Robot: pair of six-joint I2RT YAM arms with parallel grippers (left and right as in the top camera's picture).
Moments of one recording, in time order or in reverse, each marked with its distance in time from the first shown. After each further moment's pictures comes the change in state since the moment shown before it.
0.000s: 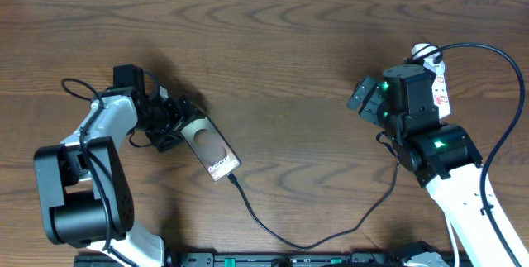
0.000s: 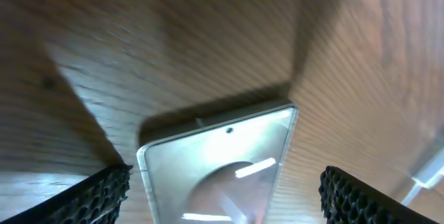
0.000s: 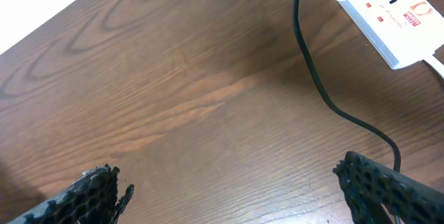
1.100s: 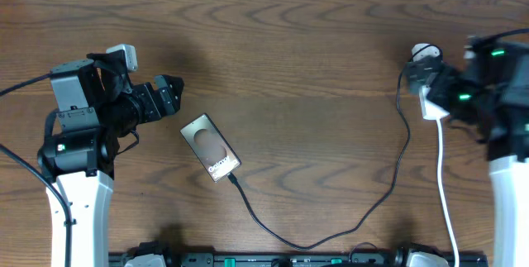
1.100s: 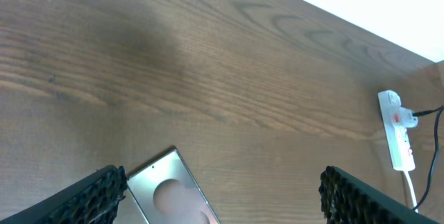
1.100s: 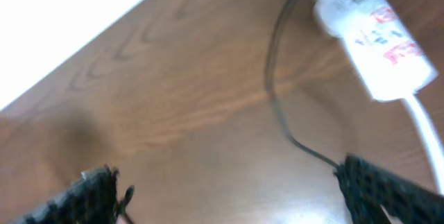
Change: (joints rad) left arm 0.003 -0.669 0.069 -0.042 -0.049 0.253; right arm -0.522 0.057 0.300 -0.247 -0.550 -0.358
